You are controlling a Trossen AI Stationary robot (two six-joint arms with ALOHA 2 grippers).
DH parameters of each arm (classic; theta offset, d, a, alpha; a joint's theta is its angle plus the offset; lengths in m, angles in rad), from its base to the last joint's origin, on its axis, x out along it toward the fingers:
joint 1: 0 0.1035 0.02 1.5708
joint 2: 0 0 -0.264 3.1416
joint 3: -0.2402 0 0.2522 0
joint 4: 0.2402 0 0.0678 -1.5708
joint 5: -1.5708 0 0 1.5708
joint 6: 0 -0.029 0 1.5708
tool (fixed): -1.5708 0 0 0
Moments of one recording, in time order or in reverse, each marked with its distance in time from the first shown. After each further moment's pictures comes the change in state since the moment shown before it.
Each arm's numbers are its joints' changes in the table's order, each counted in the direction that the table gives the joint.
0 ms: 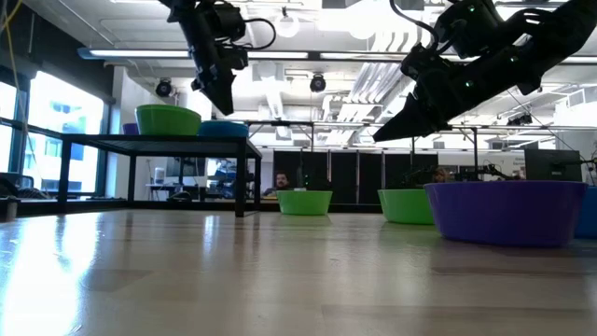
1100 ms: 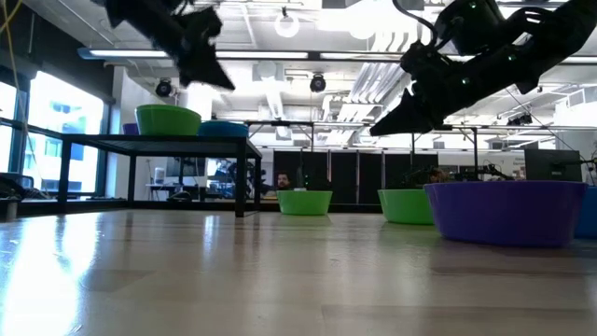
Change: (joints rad) left arm -0.284 0.509 0.691 -0.657 0.096 0.174; right arm 0.000 0.000 0.000 -0.045 0.039 -0.022
